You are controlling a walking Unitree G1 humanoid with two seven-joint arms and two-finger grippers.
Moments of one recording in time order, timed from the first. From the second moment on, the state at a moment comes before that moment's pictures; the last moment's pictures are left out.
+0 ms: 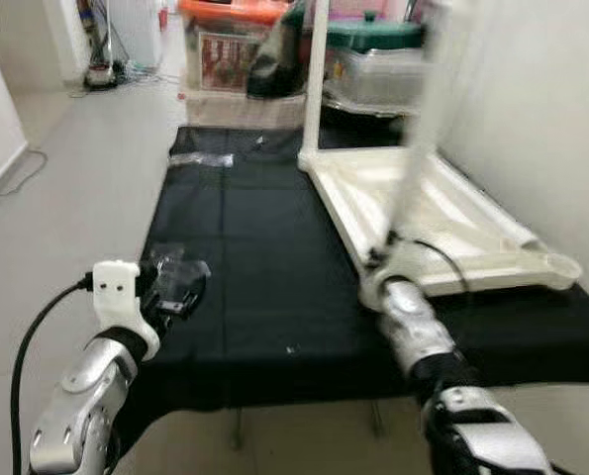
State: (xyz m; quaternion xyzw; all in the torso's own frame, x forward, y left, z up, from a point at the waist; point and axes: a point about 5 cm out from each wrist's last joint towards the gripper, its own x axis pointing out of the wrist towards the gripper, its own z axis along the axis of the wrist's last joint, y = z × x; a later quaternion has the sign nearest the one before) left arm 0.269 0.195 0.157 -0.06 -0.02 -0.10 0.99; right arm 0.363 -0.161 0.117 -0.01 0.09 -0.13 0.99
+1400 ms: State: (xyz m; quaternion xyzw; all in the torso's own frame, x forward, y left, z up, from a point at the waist) left arm 0.272 0.186 0.159 -0.07 -0.03 -0.11 0.99; right arm 0.341 -0.008 0.178 0.02 0.00 0.41 0.91
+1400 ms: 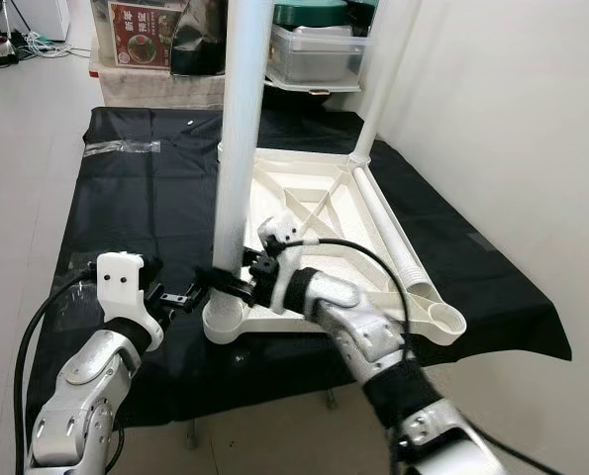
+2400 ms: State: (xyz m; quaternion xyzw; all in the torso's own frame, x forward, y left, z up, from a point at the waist) left arm 0.272 0.192 0.159 -0.06 -0.03 -0.10 0.99; right arm 0.342 -0.045 0.203 0.03 -0.06 0.50 0.86
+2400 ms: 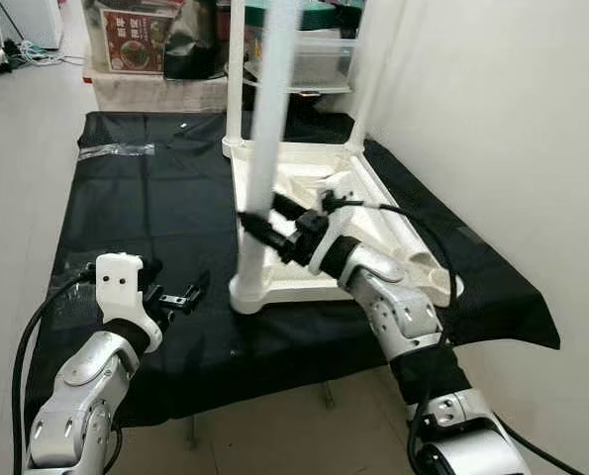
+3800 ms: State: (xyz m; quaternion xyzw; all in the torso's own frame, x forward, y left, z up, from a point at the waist) left arm 0.268 0.194 0.162 -0.06 -0.03 -0.10 0.99; right arm 0.369 -0.107 0.180 0.07 -0.02 0.07 1.00
